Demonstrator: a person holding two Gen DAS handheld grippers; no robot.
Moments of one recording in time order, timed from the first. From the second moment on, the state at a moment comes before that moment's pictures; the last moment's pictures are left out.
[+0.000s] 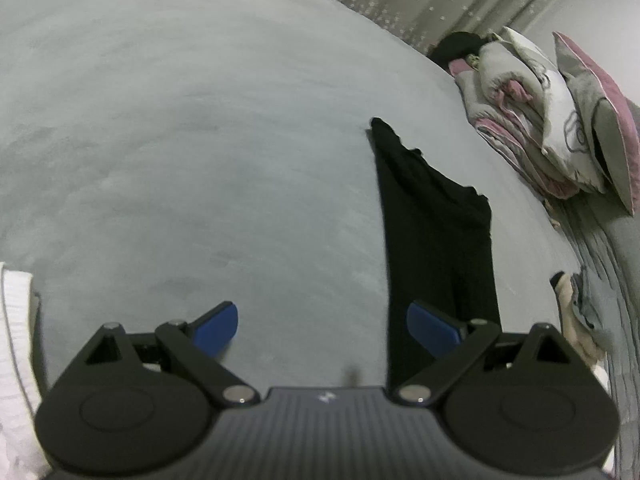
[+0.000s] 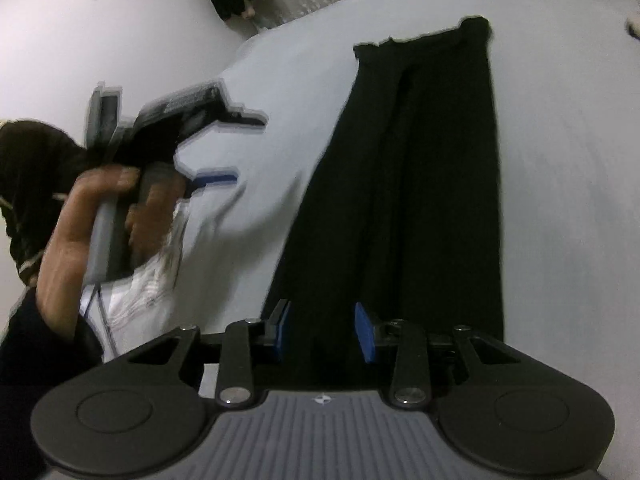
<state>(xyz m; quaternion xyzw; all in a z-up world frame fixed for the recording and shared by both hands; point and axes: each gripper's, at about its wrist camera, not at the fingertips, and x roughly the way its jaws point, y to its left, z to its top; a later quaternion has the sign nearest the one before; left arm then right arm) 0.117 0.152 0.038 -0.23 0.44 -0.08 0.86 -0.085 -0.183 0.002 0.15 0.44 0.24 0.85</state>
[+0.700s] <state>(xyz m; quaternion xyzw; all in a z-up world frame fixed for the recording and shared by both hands) 0.110 0.146 0.037 -0.22 0.45 -0.10 0.86 -0.152 -0.131 0.001 -0.01 0.39 0.18 0.90</state>
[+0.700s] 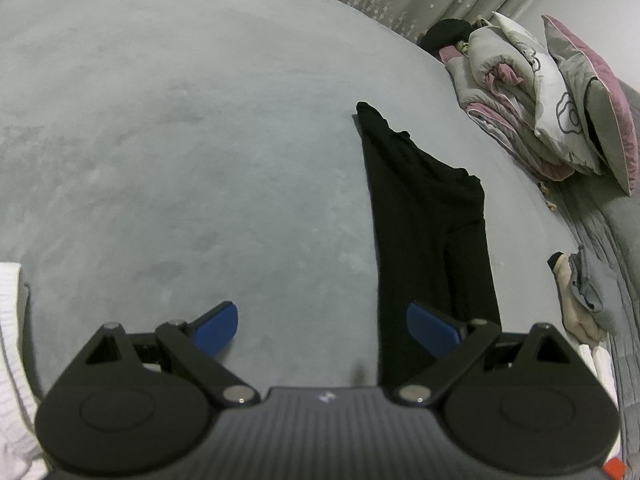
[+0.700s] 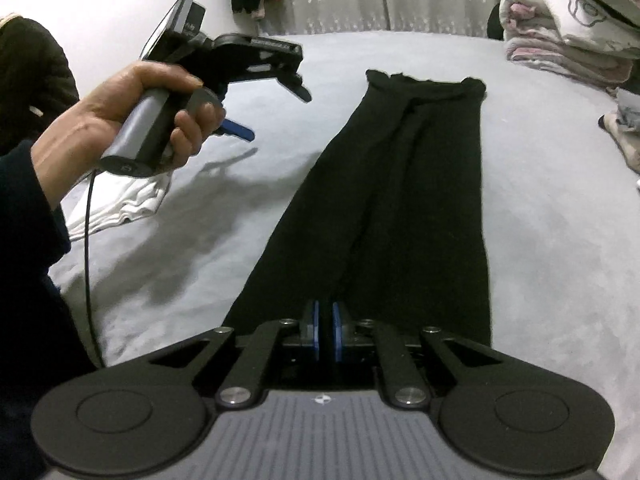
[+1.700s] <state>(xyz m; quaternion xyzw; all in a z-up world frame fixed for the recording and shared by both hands) 0.110 0.139 0.032 -0.21 0.47 -0.10 0.85 -0.157 -0.197 -0.016 0.28 0.46 0.15 0.83</state>
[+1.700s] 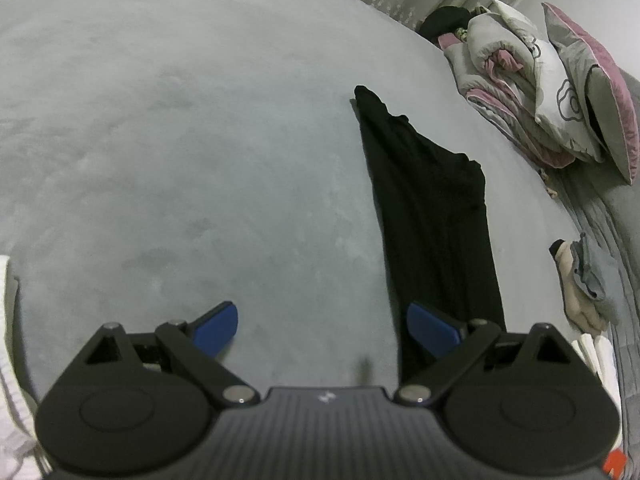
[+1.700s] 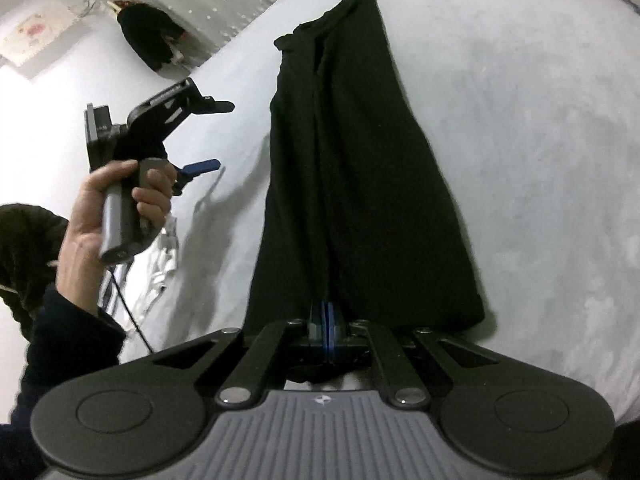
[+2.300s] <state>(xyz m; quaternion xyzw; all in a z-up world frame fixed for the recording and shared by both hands) 0.104 0.133 0.037 -0.20 0.47 -0.11 0.86 -0.167 -0.167 0.017 0.12 0.40 0.16 0.90</state>
